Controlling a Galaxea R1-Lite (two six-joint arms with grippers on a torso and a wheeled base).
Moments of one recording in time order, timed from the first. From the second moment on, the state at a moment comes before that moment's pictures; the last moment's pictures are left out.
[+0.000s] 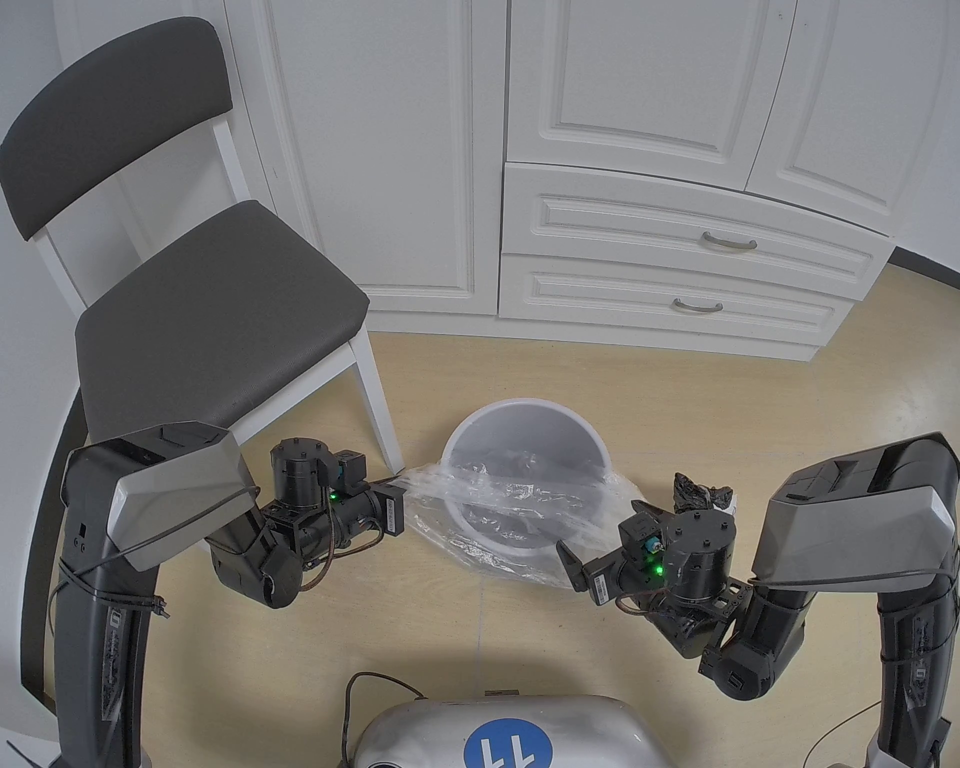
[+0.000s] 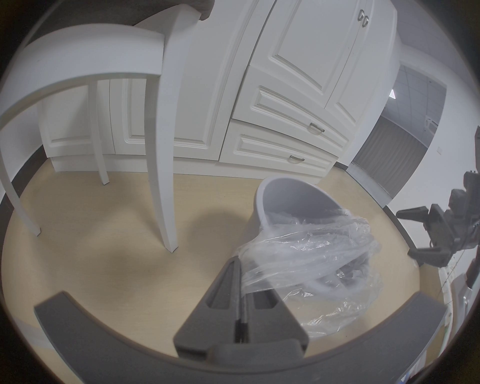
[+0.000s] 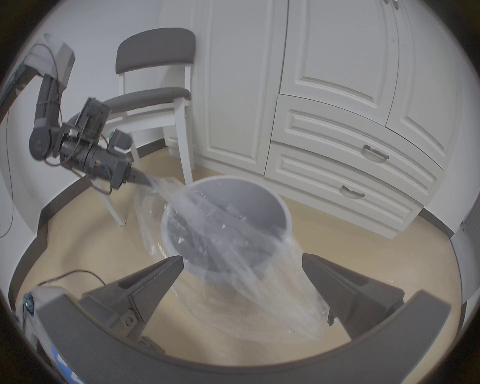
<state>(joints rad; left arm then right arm) -0.31 2.48 -1.02 -1.17 -0.24 -0.06 0.61 2.33 -0.56 -1.55 -0.31 -0.19</state>
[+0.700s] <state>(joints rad) -0.30 2.50 -1.05 -1.20 -0.24 -0.06 0.63 2.40 -0.63 -1.55 -0.31 -0.18</state>
